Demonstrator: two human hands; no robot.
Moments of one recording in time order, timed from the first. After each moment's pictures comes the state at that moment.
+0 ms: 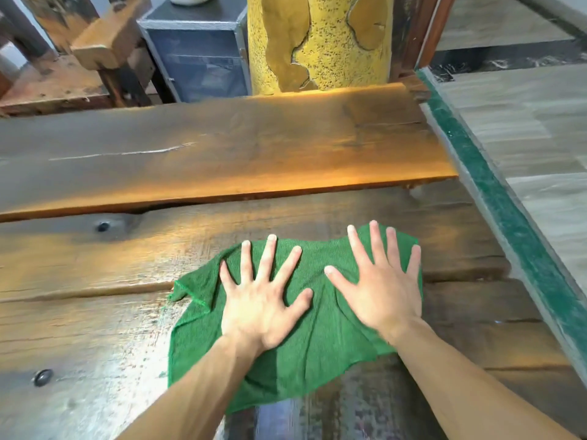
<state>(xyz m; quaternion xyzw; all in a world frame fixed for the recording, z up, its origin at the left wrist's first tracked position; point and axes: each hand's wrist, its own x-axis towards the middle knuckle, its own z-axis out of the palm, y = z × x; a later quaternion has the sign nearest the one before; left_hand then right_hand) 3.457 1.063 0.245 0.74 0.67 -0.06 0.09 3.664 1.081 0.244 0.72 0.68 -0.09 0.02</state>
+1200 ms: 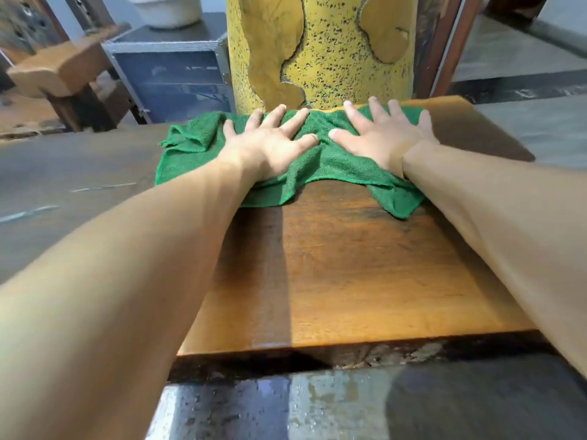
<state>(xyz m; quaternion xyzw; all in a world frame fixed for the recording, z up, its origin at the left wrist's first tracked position) 3.504 1.536 0.233 0.76 0.65 -0.02 0.03 3.699 1.535 0.231 0.69 0.72 -0.07 0.00</state>
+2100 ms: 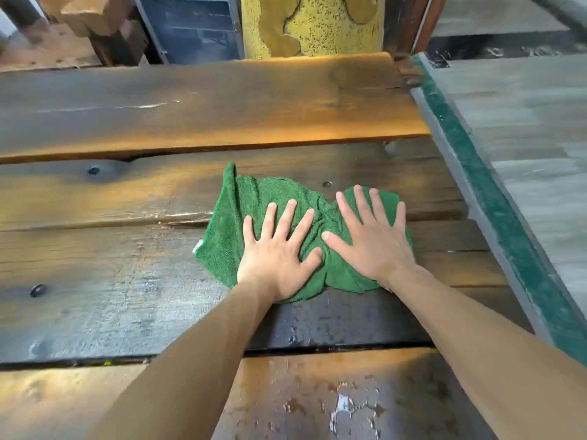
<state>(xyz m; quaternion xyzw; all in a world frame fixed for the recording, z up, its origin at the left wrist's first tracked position) 3.516 1.028 0.237 0.77 0.63 -0.05 0.10 3.710 1.054 0.240 0.65 0.75 -0.10 0.04</state>
